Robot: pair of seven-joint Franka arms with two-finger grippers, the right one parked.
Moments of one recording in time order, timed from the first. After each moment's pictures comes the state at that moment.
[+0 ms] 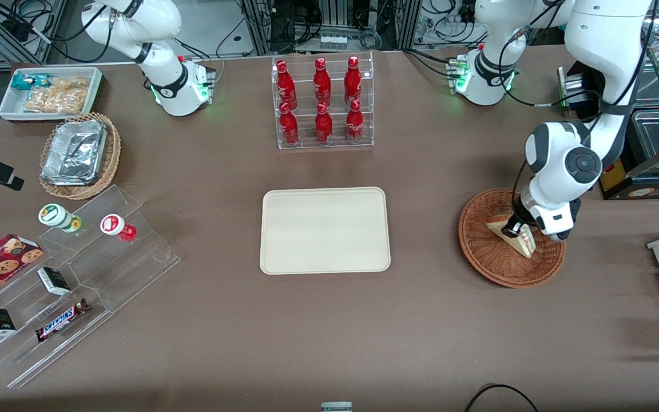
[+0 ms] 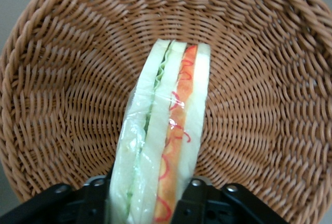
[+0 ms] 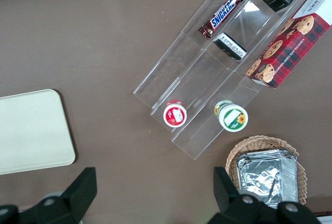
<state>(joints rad) -0.06 0.23 -0.01 -2.33 -0.01 2.56 -1.05</state>
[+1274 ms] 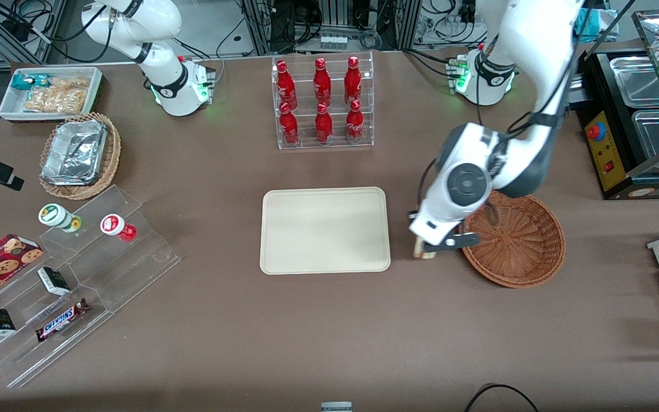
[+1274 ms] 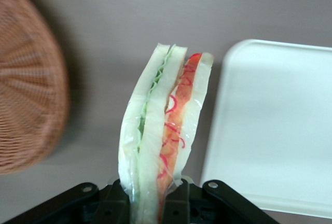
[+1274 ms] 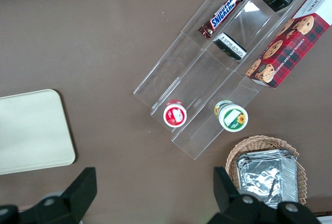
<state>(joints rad) -0.47 0.44 -0.05 -1.73 -0.03 2.00 -0.62</state>
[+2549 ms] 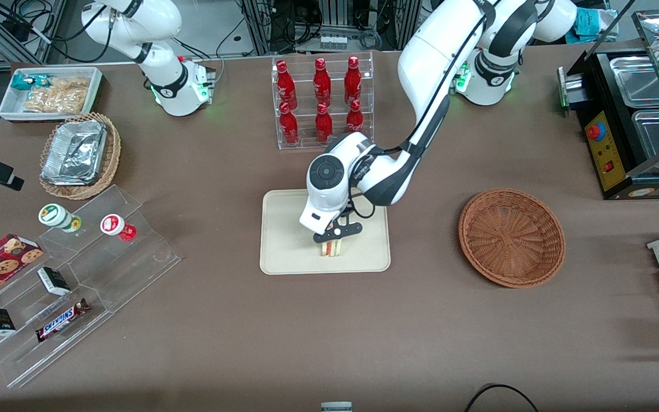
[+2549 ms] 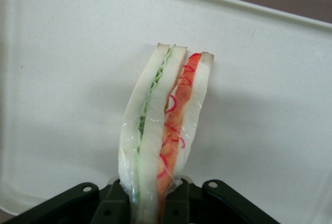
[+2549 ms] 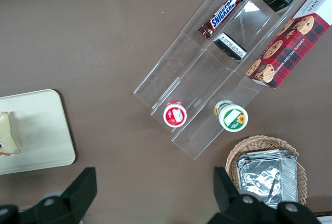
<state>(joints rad) -0.76 0.81 -0.06 -1.37 -0.03 2.13 -1.03</state>
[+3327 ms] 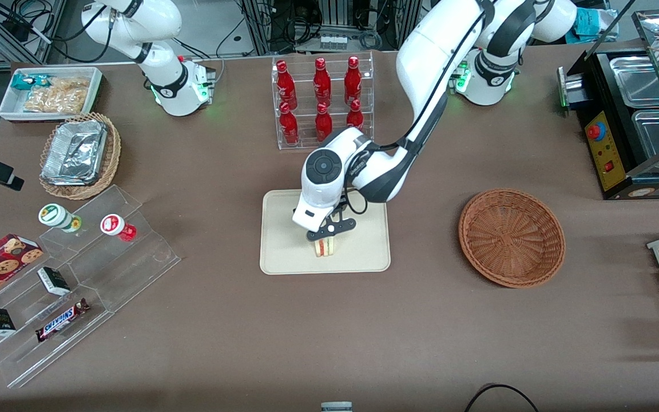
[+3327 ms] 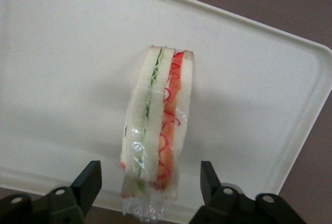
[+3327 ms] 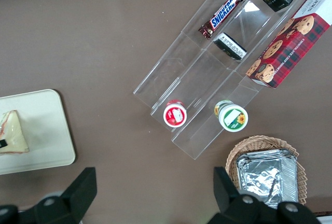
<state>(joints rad) -0.77 0.77 -0.06 -1.33 -0.08 2.09 -1.08</state>
